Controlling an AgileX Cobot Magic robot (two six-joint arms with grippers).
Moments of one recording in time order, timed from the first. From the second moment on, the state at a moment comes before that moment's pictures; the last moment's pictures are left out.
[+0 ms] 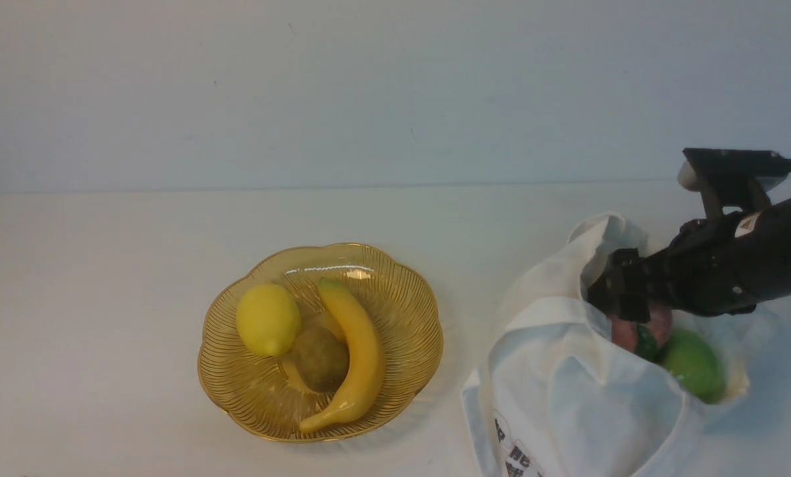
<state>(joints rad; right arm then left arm) 0.22 1.52 -0.94 0.35 0.61 -0.16 -0.05 -0.01 0.03 -0.04 0.38 0.07</state>
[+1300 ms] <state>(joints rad) 0.28 1.24 -1.25 0.22 0.90 0.00 -0.05 -0.01 0.03 -0.04 0.38 0.07</state>
